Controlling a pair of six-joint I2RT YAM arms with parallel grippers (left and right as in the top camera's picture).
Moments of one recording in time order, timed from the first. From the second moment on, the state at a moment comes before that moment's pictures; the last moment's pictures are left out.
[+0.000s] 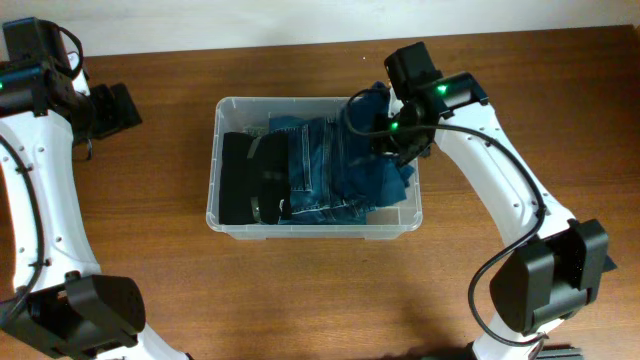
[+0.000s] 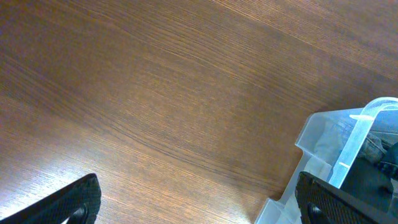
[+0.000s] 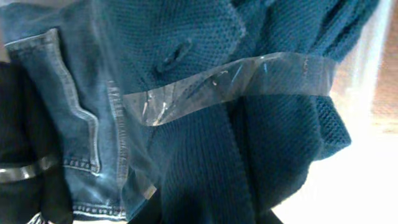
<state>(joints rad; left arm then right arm) 0.22 1.87 2.06 -1.33 -0.05 -0.17 0.28 1.85 1.70 -1.13 -0.16 0.44</state>
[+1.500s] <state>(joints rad) 0.22 1.87 2.06 -1.33 -0.05 -0.17 0.30 1.98 1.72 -1.03 -0.04 0.22</state>
